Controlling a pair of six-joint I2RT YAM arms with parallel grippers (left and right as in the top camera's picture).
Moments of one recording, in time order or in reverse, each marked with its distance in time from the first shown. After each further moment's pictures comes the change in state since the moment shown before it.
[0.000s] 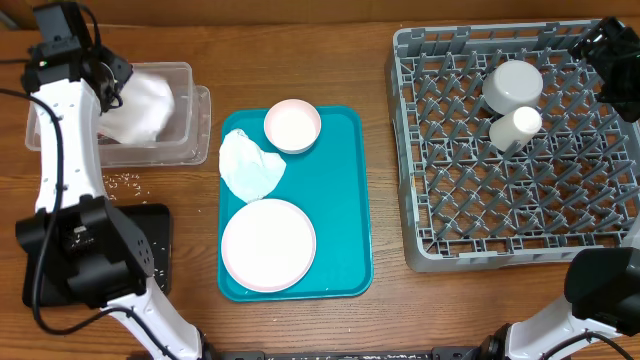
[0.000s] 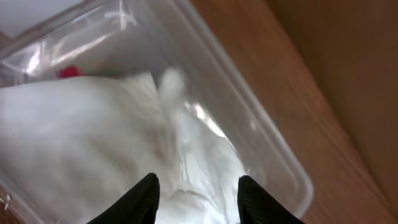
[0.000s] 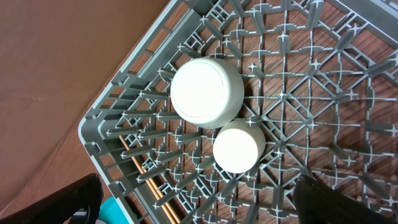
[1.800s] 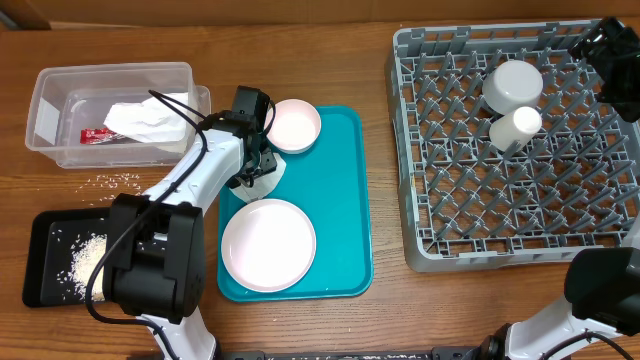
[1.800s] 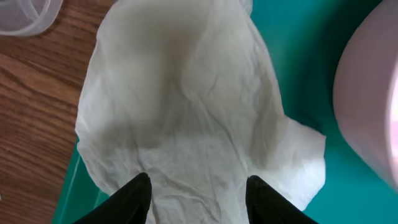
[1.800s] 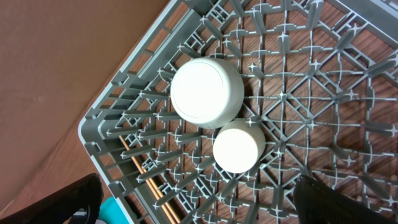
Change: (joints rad) left arm -0.524 -0.118 -0.611 0.111 -0.060 0.056; right arm 0.000 0.000 0.000 0.000 0.000 0.000
